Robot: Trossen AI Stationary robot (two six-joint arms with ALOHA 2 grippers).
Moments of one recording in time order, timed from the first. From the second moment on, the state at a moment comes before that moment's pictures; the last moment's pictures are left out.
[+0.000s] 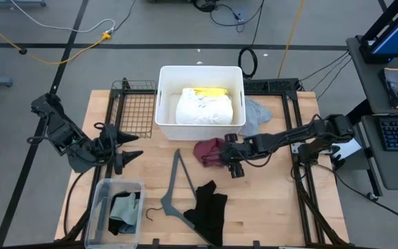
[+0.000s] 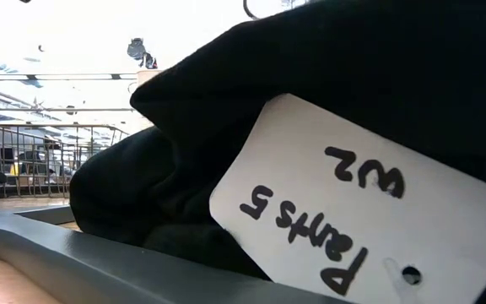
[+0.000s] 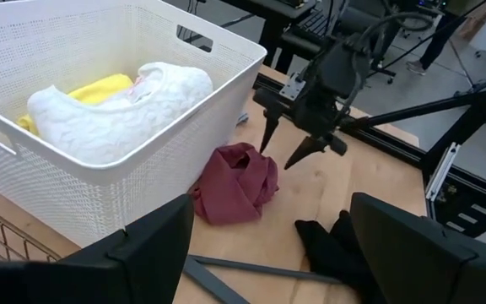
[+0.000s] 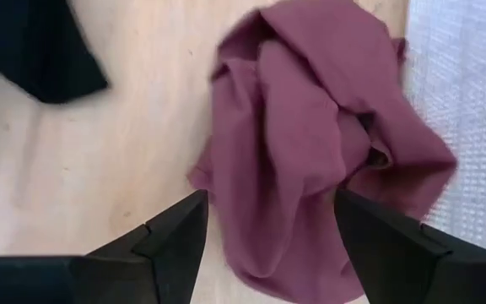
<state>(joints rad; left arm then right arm) -0.77 0.80 1.00 -0.86 -0.93 -0.91 0.10 1.57 0.96 -0.46 0.14 -0.12</state>
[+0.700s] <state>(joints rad) -0.77 0.80 1.00 -0.86 -1.00 -0.97 0.09 1.57 0.67 -0.17 0.18 -0.01</state>
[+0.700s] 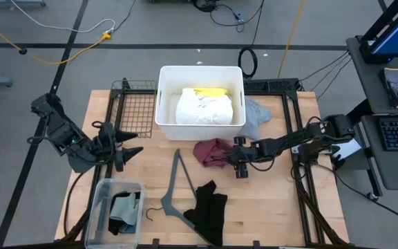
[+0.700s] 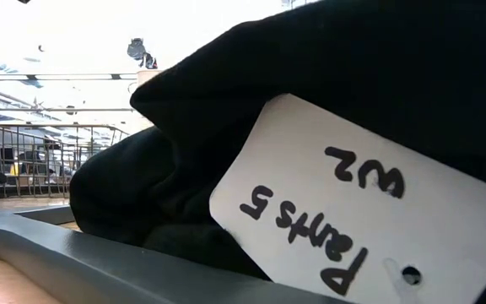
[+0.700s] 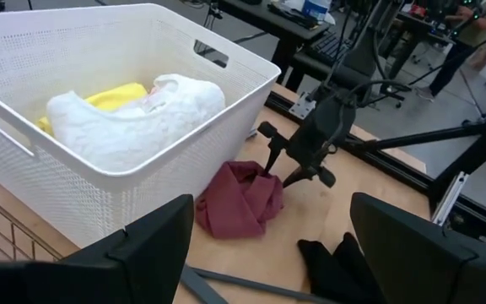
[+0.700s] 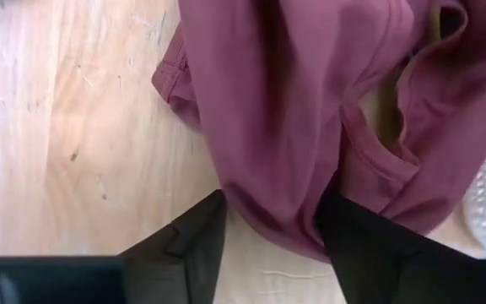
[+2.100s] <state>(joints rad) -0.57 1.09 1.00 -0.40 -0.98 -0.67 0.15 1.20 0.65 -0.10 -0.50 0.57</state>
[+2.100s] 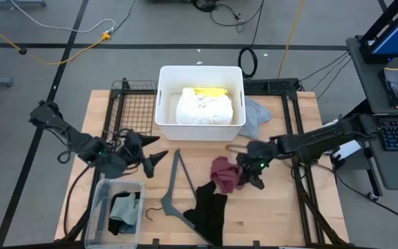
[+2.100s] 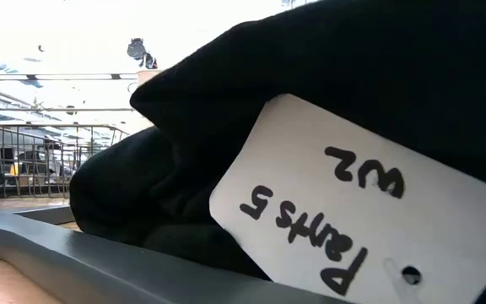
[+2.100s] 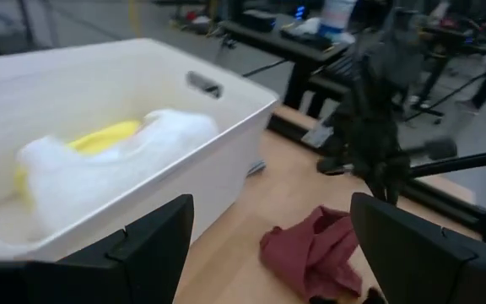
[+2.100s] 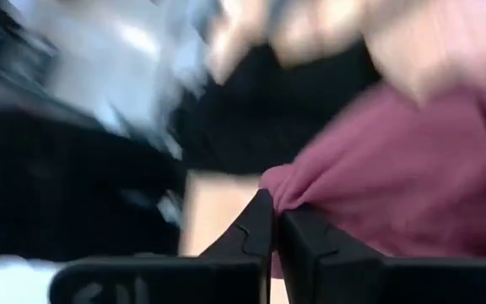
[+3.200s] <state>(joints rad) -0.28 1.66 1.12 0.72 -0.33 -0.30 0.01 1.08 0.65 0.87 -0.53 0.96</state>
